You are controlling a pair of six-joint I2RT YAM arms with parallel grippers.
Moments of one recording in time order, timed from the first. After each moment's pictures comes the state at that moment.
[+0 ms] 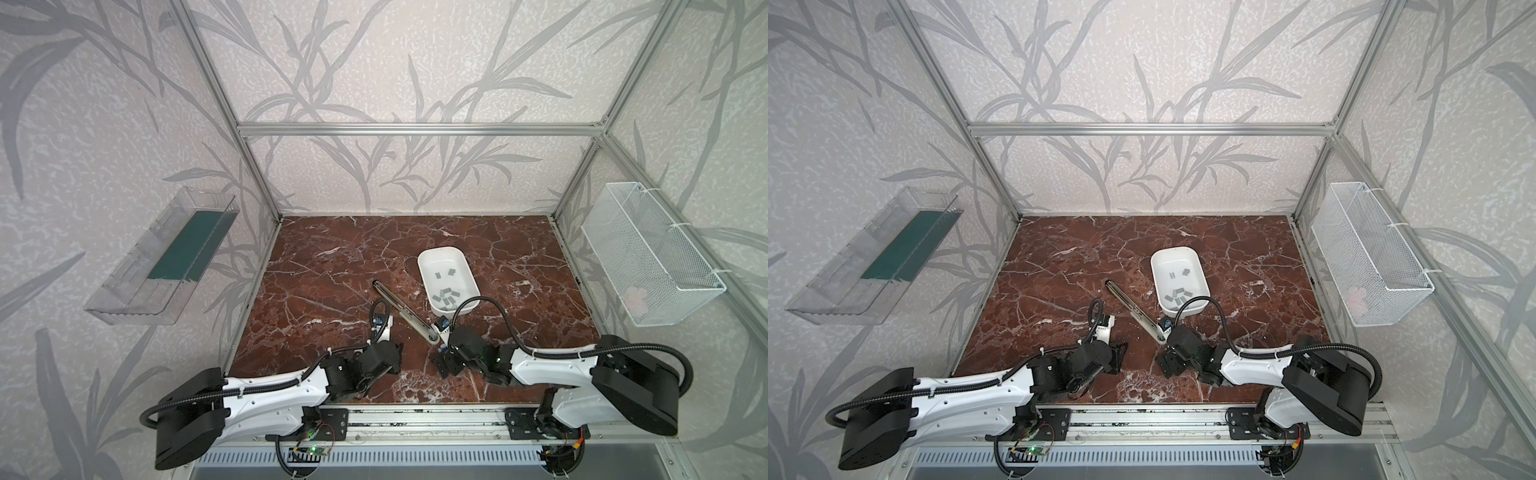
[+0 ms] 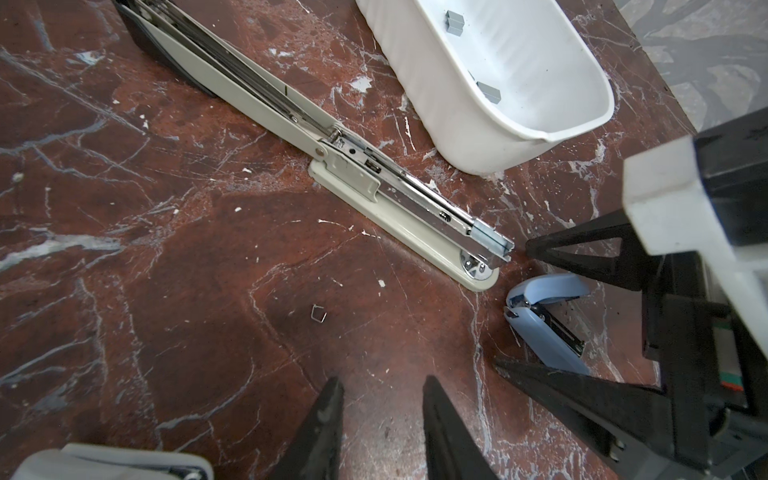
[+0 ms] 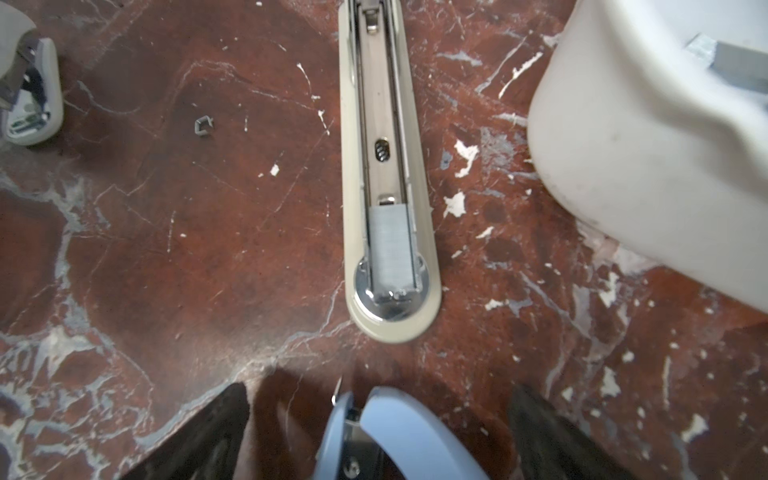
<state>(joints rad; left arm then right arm) -1.12 1.04 0.36 -0.08 -0.41 -0.81 1.00 1.38 0.41 0.12 0.11 0.29</state>
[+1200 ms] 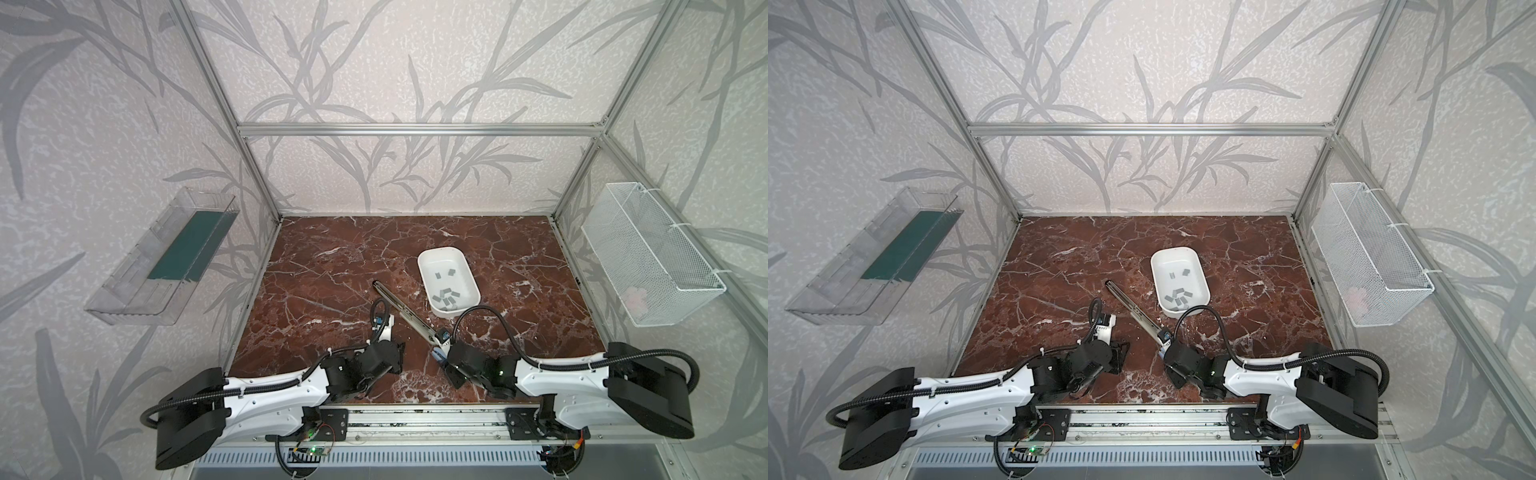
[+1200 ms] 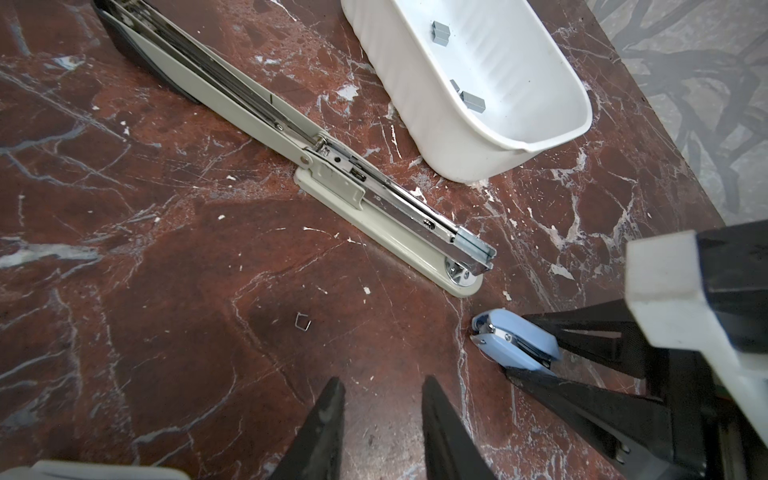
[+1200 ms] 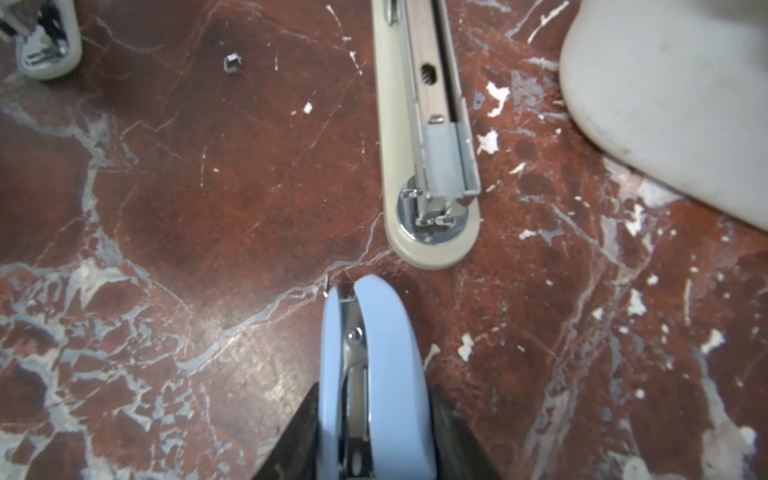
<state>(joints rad) -1.12 1.04 0.36 -0.04 -0.40 -0.81 1.15 1.32 0.38 0.03 0.26 0.38</state>
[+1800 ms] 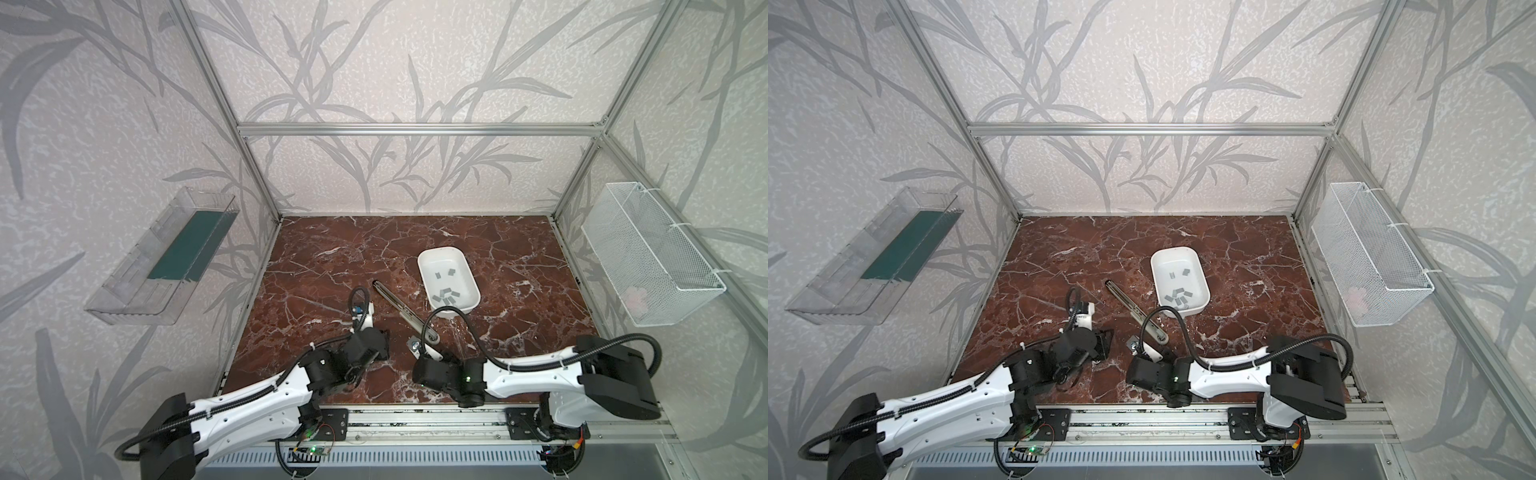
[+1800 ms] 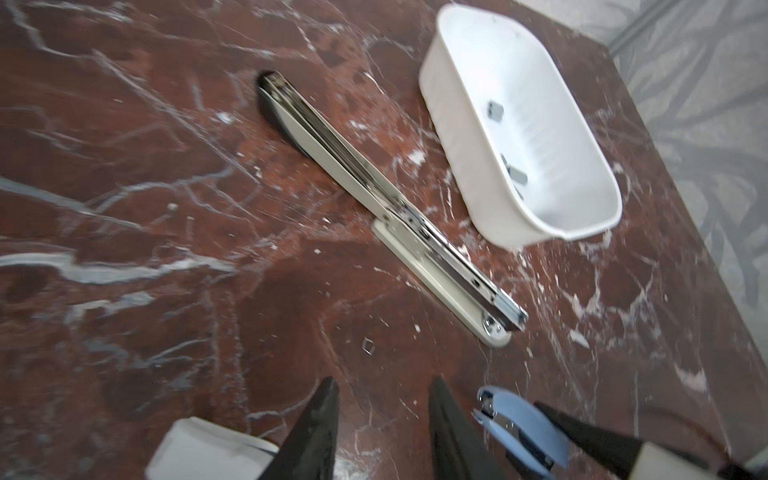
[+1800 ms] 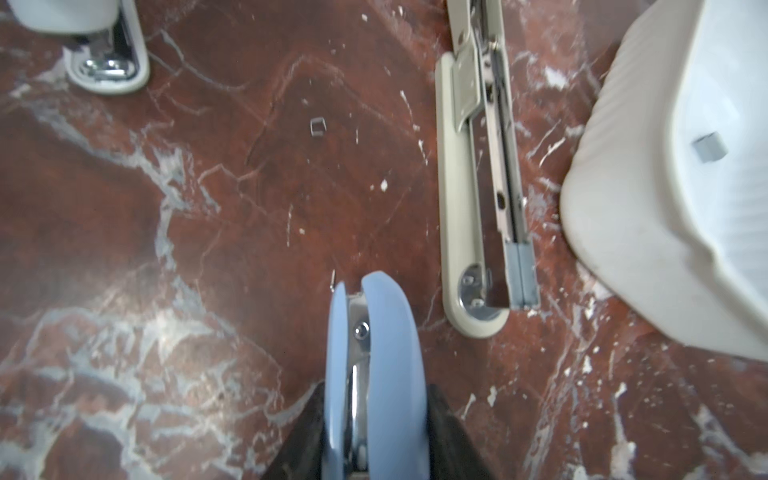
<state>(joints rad) -0.92 0.82 0.44 -0.34 -0.41 -0.88 1.38 1.60 0.79 -0.32 0.59 0.39</state>
